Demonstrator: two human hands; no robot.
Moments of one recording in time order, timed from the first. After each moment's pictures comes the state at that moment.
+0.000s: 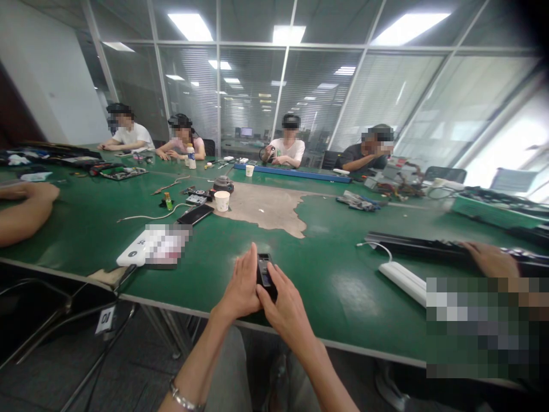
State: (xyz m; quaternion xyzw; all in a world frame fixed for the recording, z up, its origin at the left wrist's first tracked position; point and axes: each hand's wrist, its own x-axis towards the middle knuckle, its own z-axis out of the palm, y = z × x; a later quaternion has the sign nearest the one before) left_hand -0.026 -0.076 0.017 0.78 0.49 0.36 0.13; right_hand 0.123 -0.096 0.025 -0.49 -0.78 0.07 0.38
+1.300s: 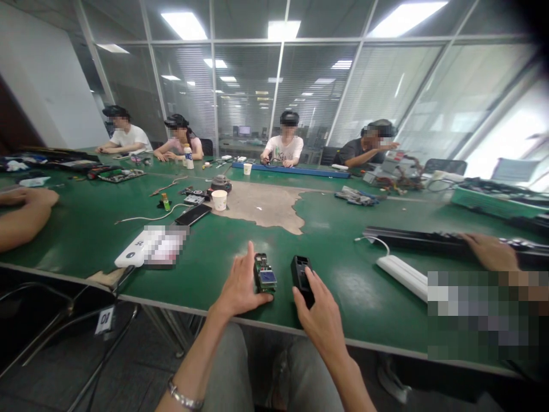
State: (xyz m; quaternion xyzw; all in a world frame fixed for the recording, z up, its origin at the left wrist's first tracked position) left_hand -0.024 -0.079 0.027 0.78 0.49 0.36 0.15; right_hand 0.195 -0.101 0.004 -0.61 -0.67 0.02 0.42
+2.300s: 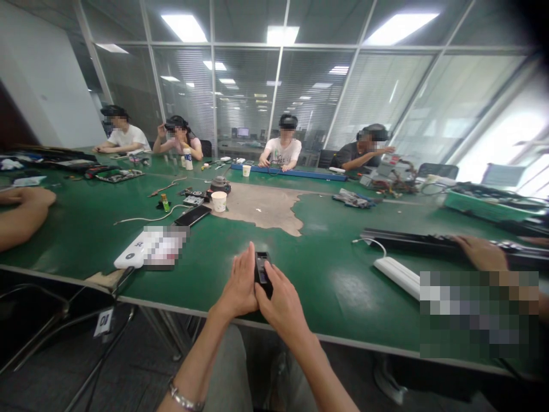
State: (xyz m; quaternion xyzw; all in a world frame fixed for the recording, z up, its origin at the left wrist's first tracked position) left_hand -0.026 -0.079 0.020 0.79 0.48 0.36 0.13; right_hand 0.116 -0.100 0.038 -0.54 -0.76 0.05 0.35
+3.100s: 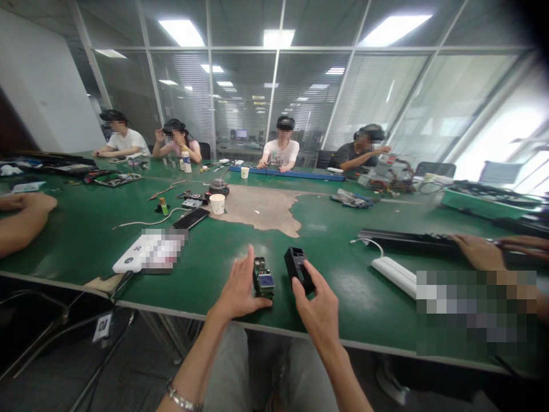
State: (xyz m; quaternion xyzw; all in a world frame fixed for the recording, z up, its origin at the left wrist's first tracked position) left_hand -0.026 -0.075 0.026 0.79 0.48 0.35 0.17; right_hand 0.181 -0.095 0.038 -0.57 -0.64 0.02 0.52
